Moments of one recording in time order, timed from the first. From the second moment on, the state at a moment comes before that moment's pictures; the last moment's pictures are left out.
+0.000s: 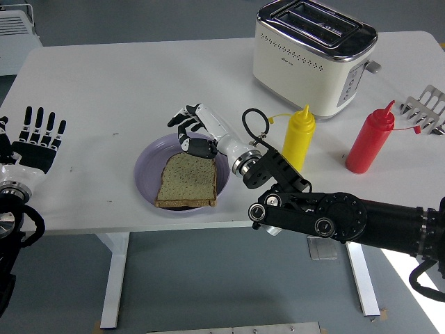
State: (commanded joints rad) left arm -0.29 0.28 -1.38 -1.15 -0.15 0.09 -0.07; right arm 0.97 -0.01 0.20 1.18 -1.01 -0.65 -0.07
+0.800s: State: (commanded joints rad) left arm -0.28 0.29 -1.40 -1.21 -0.15 0.09 -0.06; right arm 0.96 -0.10 0.45 1.34 -1.08 -0.61 -0.07
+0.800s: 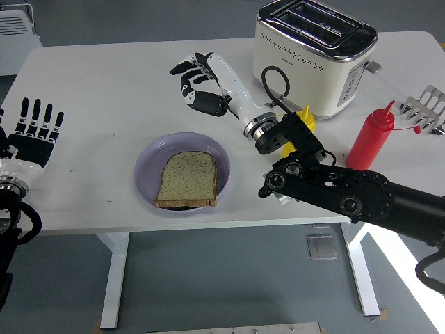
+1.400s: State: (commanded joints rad) left arm -0.26 0.29 -1.44 -1.29 -0.15 0.10 -0.06; right arm 0.87 -0.24 0.80 1.50 -0.91 -0.50 0.01
